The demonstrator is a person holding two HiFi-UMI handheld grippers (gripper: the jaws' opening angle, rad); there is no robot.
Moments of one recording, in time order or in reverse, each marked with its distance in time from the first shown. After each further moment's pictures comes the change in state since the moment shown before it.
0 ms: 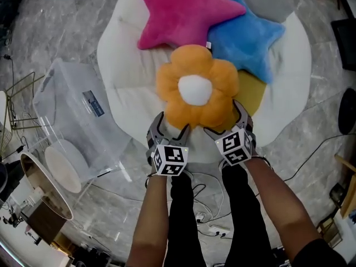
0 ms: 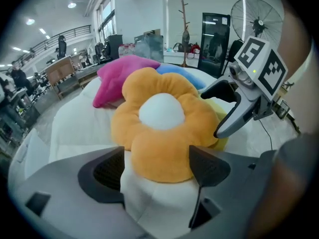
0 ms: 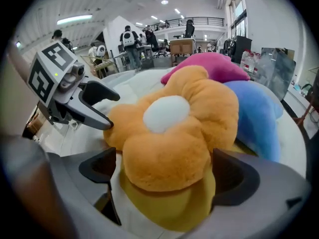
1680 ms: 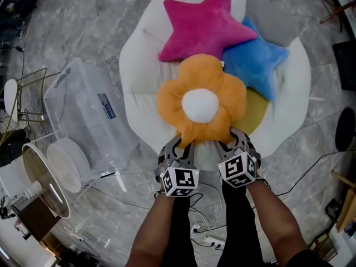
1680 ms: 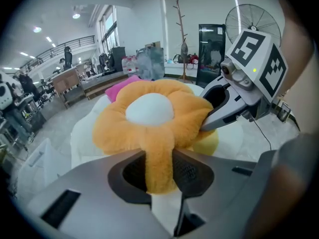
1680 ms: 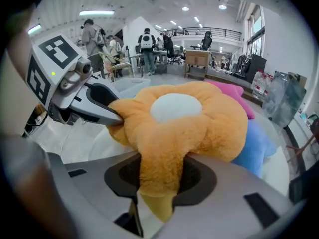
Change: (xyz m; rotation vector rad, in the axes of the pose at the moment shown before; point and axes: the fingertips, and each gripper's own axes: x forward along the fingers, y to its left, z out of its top) left arm -0.084 -0.010 0.038 0.015 -0.100 0.039; right arm -0.068 0.044 0.063 -0.175 -0.050 0.019
